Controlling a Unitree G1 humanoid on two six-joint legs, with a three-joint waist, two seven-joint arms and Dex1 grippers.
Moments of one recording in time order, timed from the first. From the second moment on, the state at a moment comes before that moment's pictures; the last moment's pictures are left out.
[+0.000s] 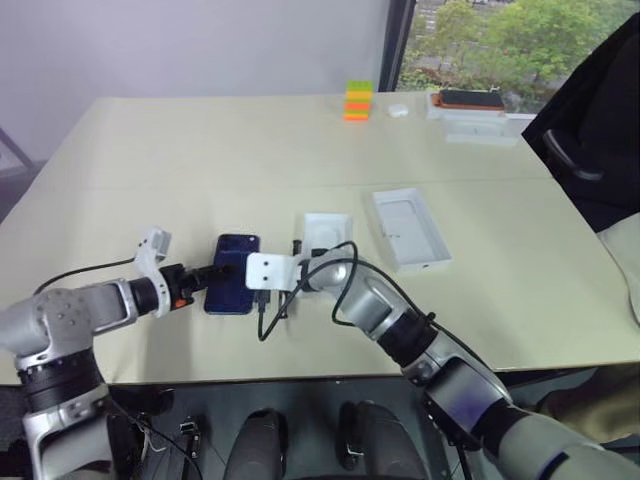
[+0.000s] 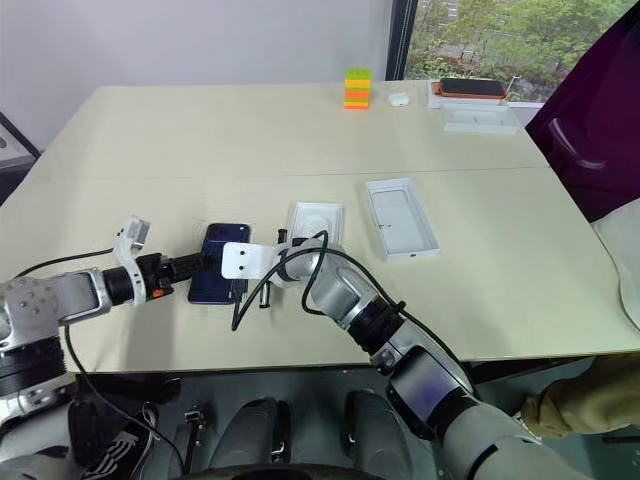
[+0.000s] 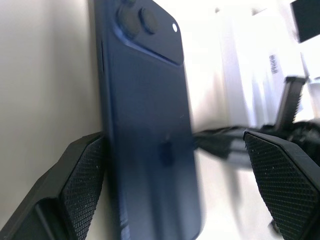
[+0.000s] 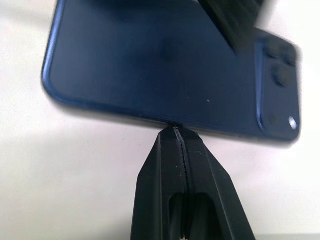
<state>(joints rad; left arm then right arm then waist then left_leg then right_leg) -0.45 0.47 0.53 -0.04 -0.71 1.55 -0.52 -0.77 -0.05 0.60 0.31 -0.39 0.33 0.82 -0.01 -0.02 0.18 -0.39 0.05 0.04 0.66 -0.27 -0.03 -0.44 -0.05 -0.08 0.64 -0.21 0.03</state>
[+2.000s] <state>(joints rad) -0.37 0.44 0.73 0.22 -0.96 1.50 -0.53 -0.75 -0.07 0.23 0.04 0.08 0.58 0.93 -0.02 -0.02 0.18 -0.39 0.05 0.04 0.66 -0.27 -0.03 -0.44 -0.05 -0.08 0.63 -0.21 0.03</state>
